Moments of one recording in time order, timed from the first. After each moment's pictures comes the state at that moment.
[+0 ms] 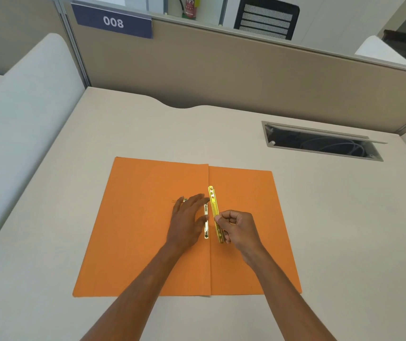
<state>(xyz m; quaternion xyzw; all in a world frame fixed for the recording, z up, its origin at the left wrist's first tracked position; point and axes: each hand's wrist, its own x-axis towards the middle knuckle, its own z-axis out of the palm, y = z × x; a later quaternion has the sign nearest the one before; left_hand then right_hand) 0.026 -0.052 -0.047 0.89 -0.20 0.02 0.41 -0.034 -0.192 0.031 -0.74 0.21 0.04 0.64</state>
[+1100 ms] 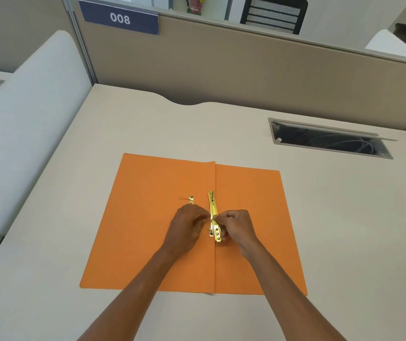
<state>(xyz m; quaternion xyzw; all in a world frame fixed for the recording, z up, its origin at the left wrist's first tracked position) 0.012 -0.029 -0.037 0.85 -0.24 0.01 0.48 -0.017 -0.186 -0.002 -0.73 0.29 0.10 0.61</state>
